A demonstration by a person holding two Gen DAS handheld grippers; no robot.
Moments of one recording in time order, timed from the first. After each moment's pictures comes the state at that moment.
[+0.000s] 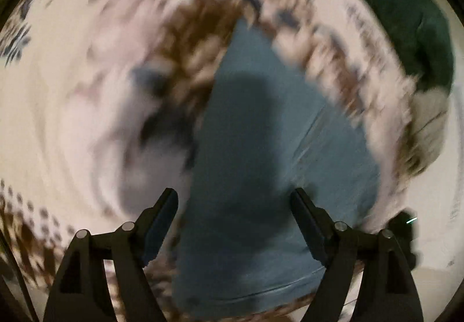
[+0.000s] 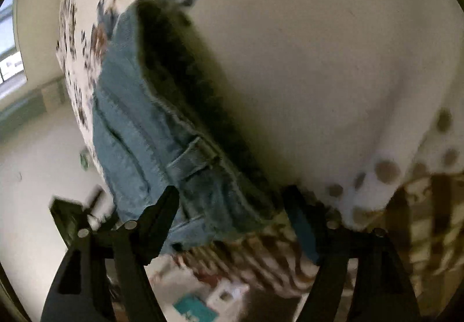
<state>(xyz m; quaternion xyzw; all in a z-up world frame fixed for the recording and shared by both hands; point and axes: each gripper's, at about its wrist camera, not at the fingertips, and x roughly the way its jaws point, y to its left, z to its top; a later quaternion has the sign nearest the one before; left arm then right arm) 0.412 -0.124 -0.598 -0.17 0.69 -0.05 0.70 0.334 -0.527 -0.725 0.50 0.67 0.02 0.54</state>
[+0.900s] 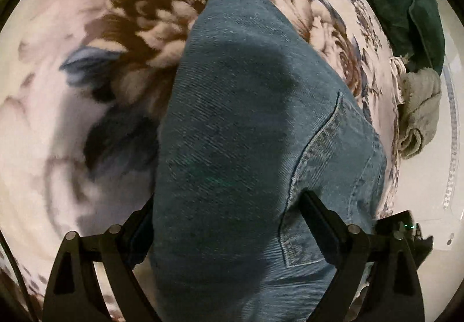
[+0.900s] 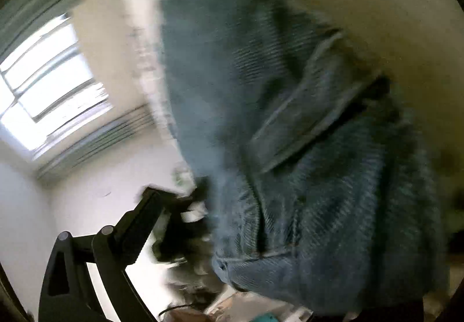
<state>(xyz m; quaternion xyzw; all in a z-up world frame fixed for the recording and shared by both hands) 0.446 -0.146 -0.640 -0.20 0.70 -0.14 0.67 0.320 -0.441 -0.733 0.64 0.51 0.14 0.55</state>
